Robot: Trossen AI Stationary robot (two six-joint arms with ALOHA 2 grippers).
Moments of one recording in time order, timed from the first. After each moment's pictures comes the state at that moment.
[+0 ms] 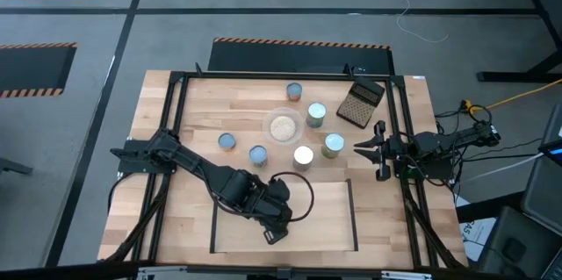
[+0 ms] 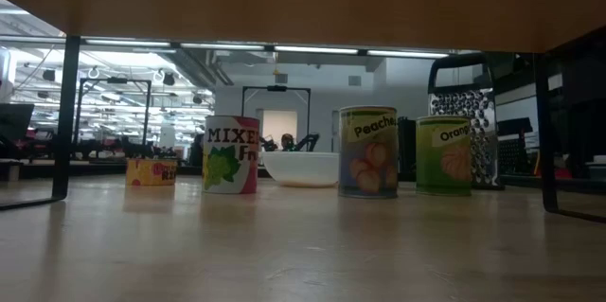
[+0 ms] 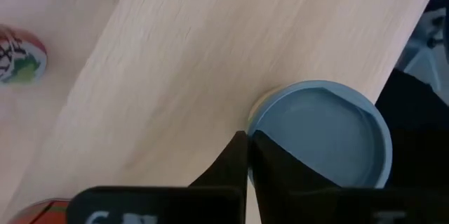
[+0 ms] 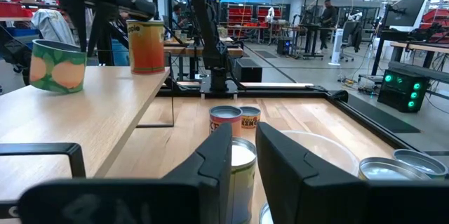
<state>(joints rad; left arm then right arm) -0.49 2.06 2.16 -1.31 -0.11 -1.07 0.31 0.02 0.01 0.08 0.35 -0.03</state>
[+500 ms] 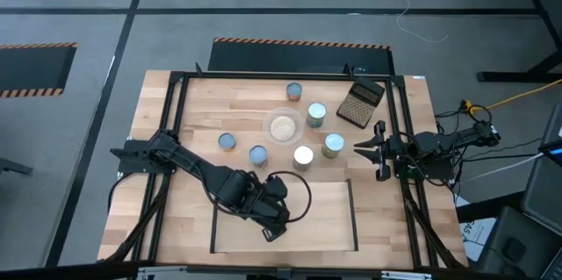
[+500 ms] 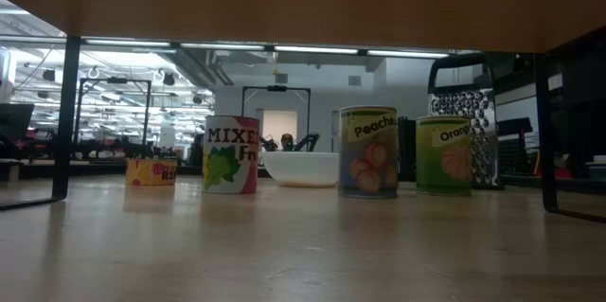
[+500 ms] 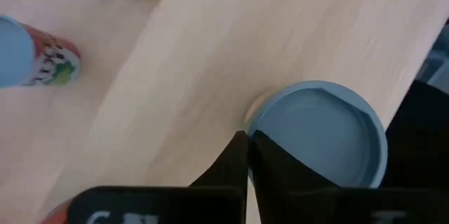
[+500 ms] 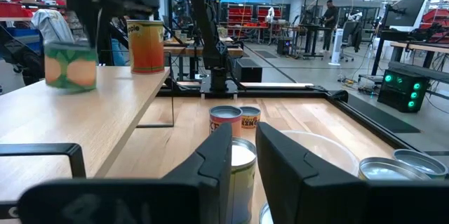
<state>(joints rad) -0.50 2.05 2.20 -1.35 -0.20 -1.07 0.31 0.02 0.01 0.08 0.35 -0.03</state>
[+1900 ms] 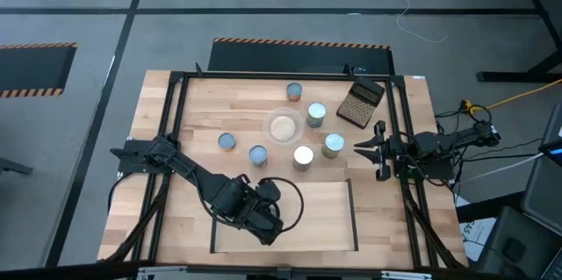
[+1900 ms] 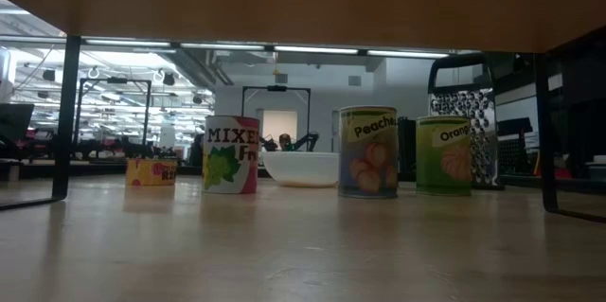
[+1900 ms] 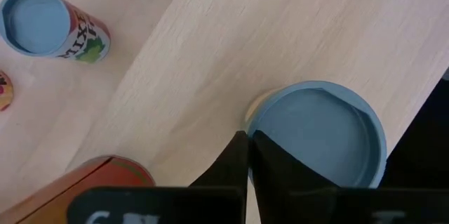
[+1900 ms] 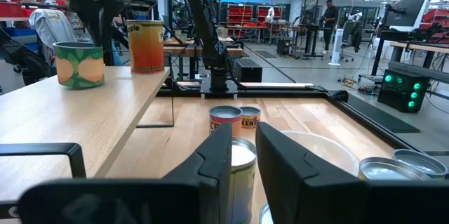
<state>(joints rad) -0.55 2.08 2.24 -1.47 -0.24 -1.17 0.31 0.02 0.01 0.08 0.35 -0.03</state>
